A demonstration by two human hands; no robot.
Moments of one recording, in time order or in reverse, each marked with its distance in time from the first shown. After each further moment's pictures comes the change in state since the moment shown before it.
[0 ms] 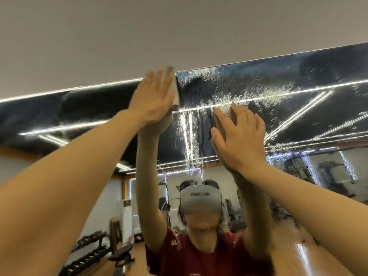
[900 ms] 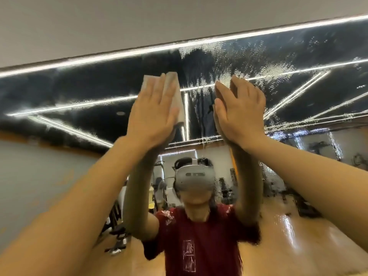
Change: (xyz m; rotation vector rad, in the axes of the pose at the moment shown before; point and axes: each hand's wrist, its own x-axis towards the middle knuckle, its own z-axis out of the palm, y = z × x) left_hand -0.111 0.047 0.008 -0.040 0.022 0.024; right_hand 0.001 0.000 -0.002 0.003 0.021 -0.004
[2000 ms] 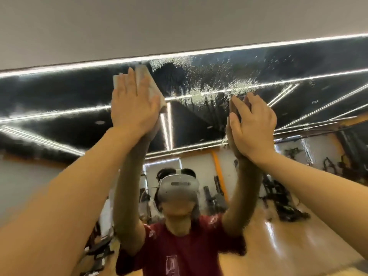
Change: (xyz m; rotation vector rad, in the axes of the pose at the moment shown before) left_hand 0.060 0.019 0.005 0.014 0.060 -0.230; right_hand -0.011 0.090 -0.018 -0.038 0.117 0.095
